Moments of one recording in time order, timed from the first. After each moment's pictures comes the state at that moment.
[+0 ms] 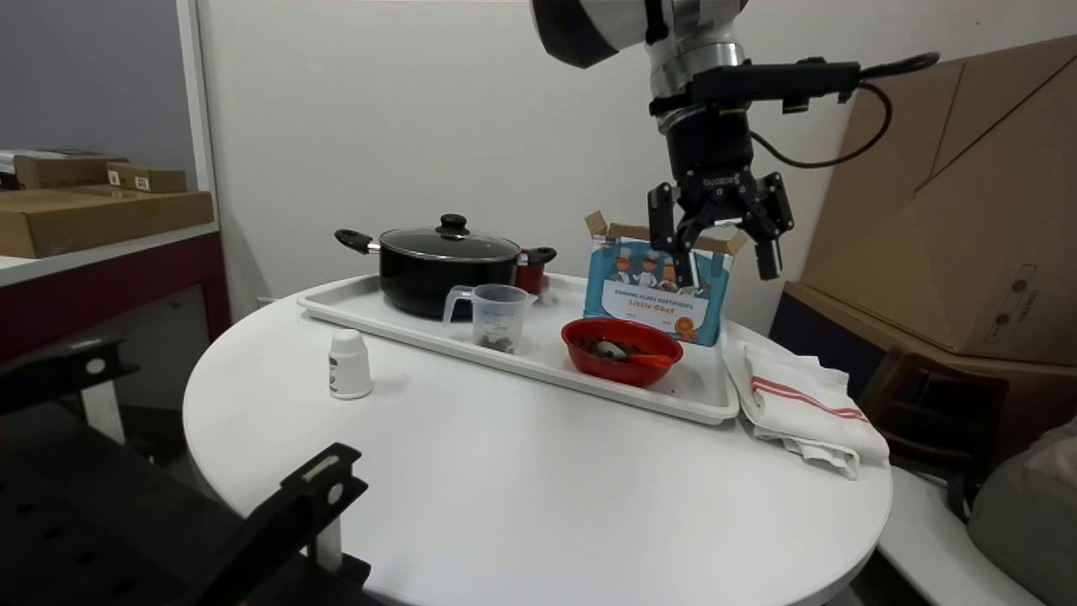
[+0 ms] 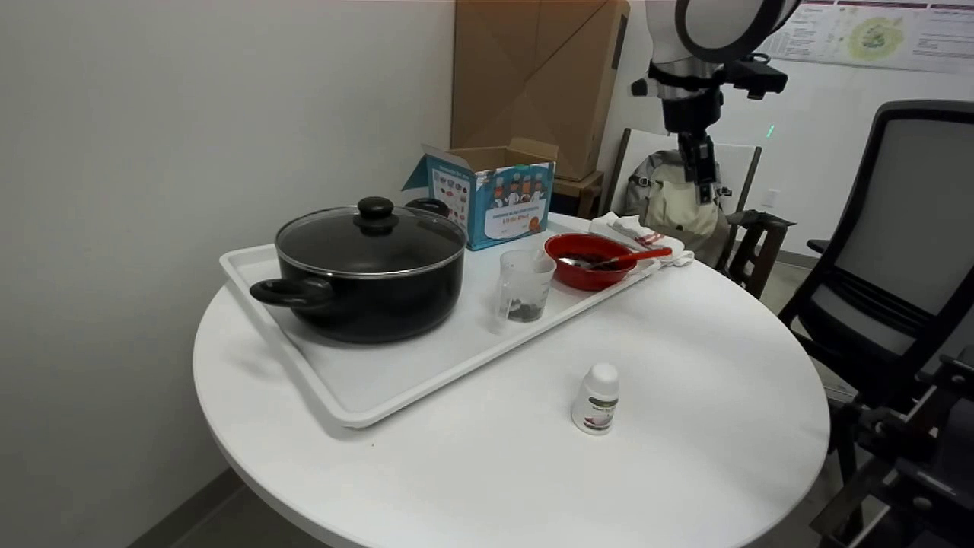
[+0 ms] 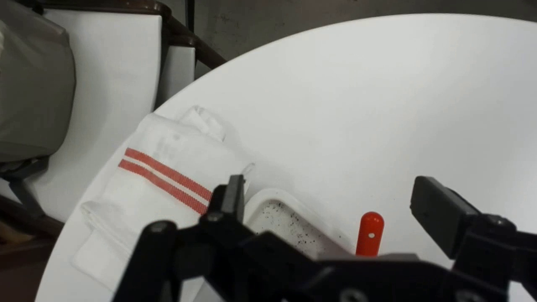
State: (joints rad) arm -0.20 0.54 -0.14 -1.93 -0.57 2.33 -0.59
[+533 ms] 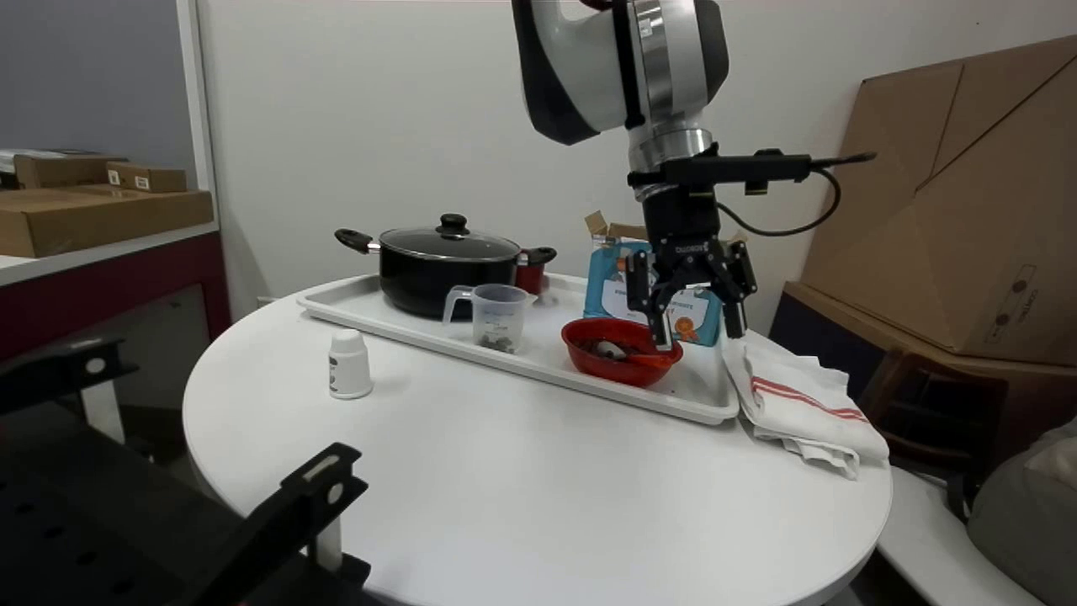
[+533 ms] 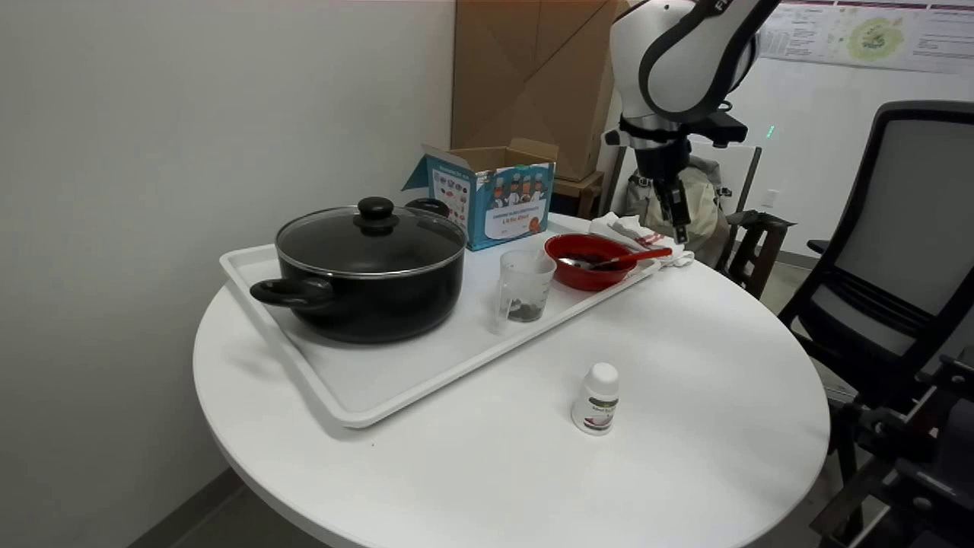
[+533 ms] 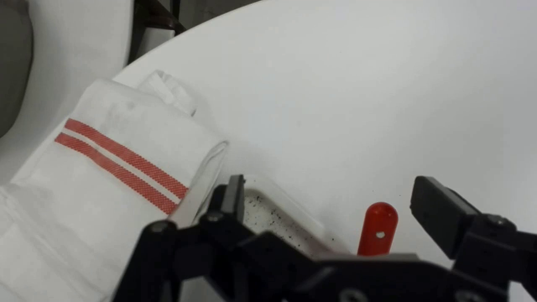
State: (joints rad) arm -0.18 0.72 -0.13 -1.81 -0.57 2.33 -0.59
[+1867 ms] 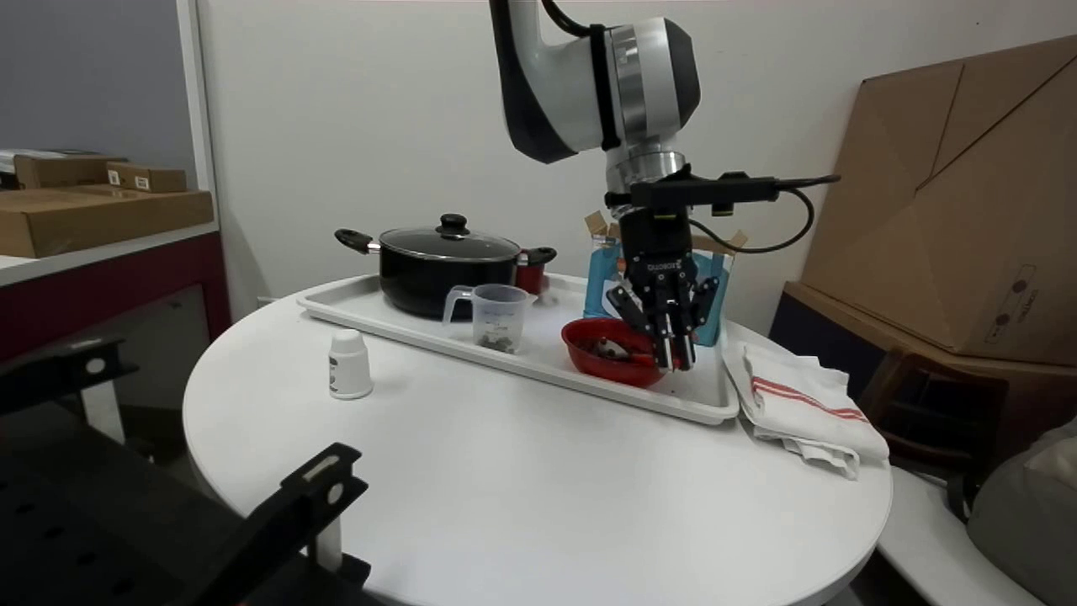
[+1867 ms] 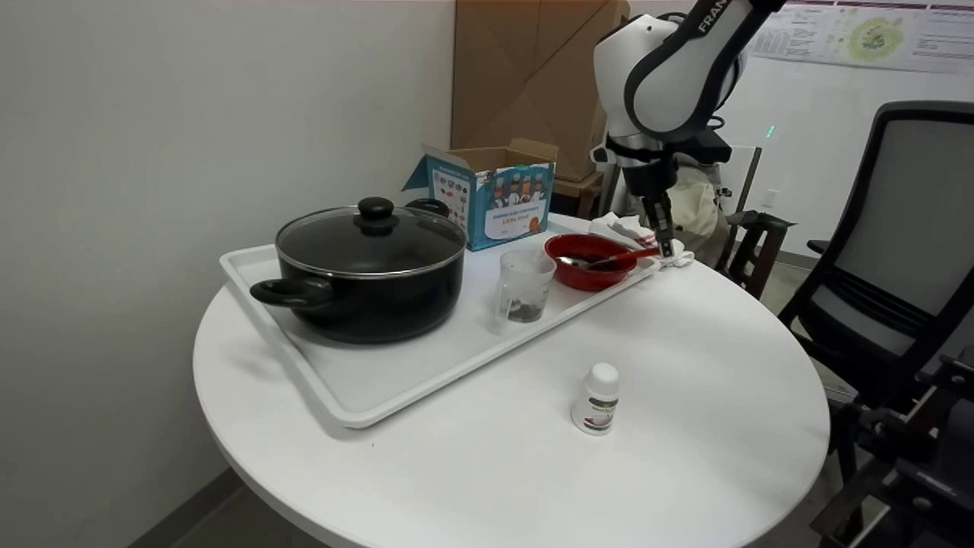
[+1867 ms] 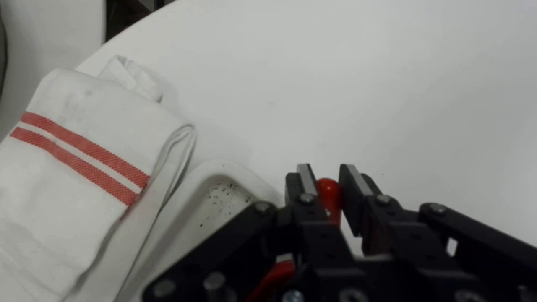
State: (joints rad) arm -0.16 0.76 -0.12 -1.81 -0.56 2.33 -0.50
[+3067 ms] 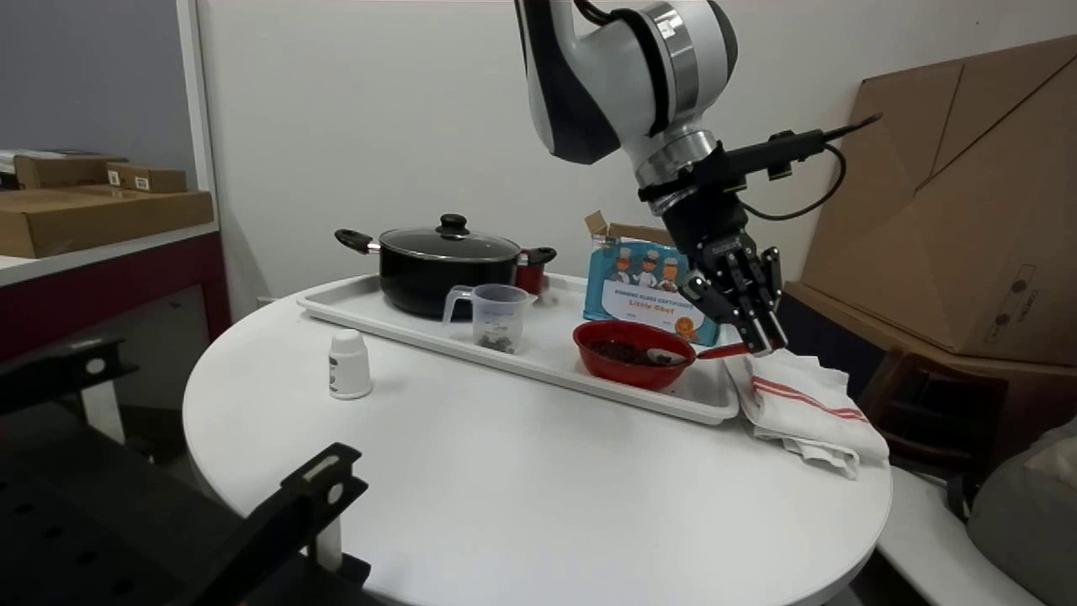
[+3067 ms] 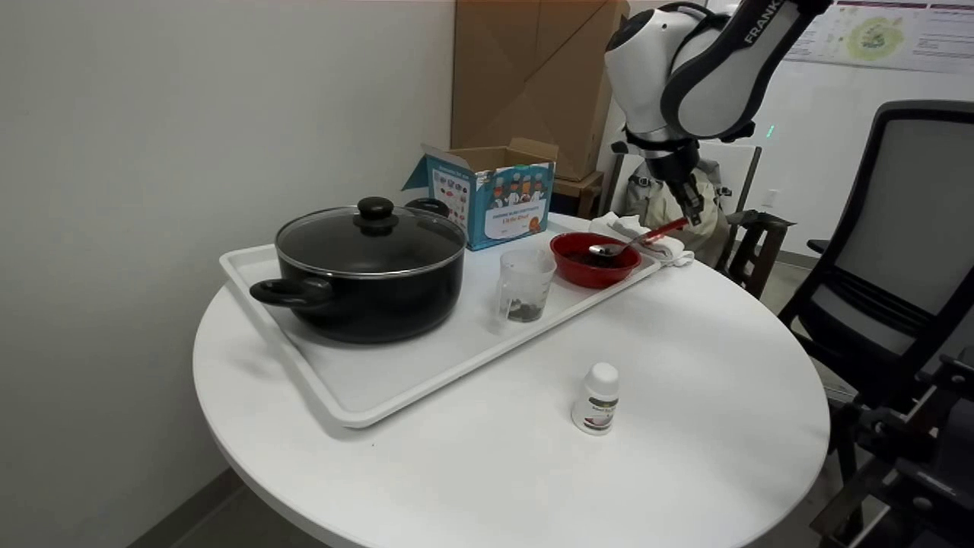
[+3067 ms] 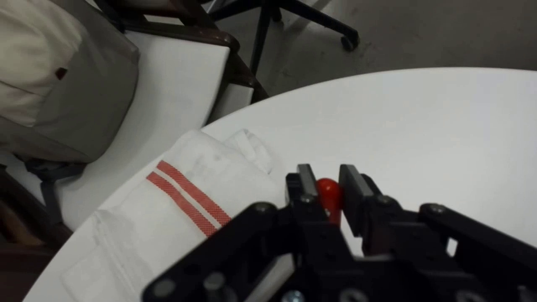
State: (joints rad) arm -0.13 0.74 -0.21 -1.81 -0.89 2.33 -0.46
